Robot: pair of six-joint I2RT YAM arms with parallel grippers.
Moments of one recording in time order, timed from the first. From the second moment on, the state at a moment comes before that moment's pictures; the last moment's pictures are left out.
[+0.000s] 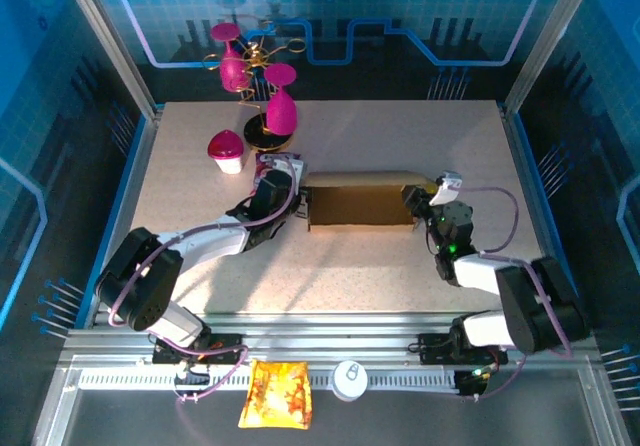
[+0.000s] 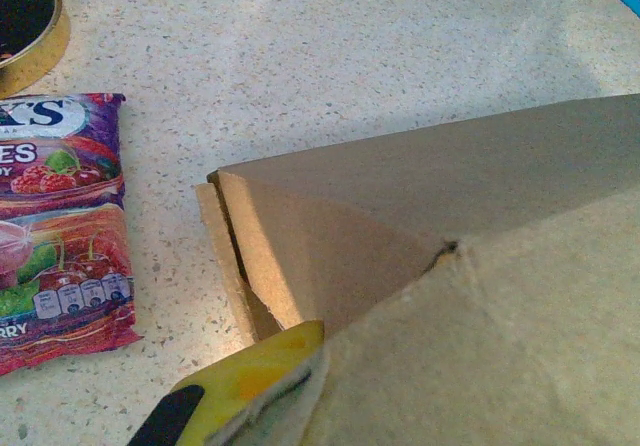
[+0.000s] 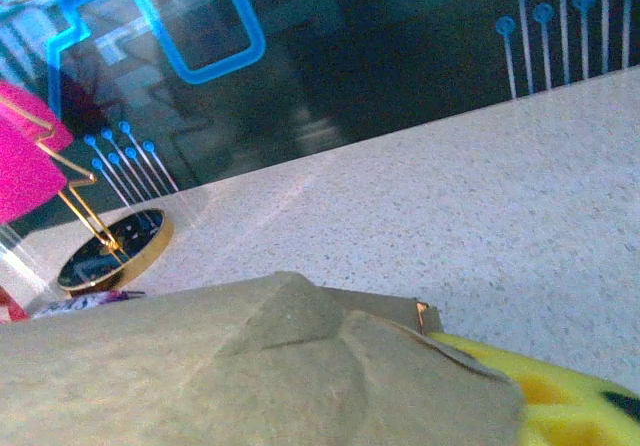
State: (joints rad) left arm -0.56 1.53 0.79 0.20 -0.08 -0.35; right arm 0.21 1.30 0.29 0.90 0.03 0.38
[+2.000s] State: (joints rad) left arm -0.58 1.56 0.79 0.21 -0.12 -0.34; right arm 0.39 1.16 0.68 0.01 -0.03 1.71
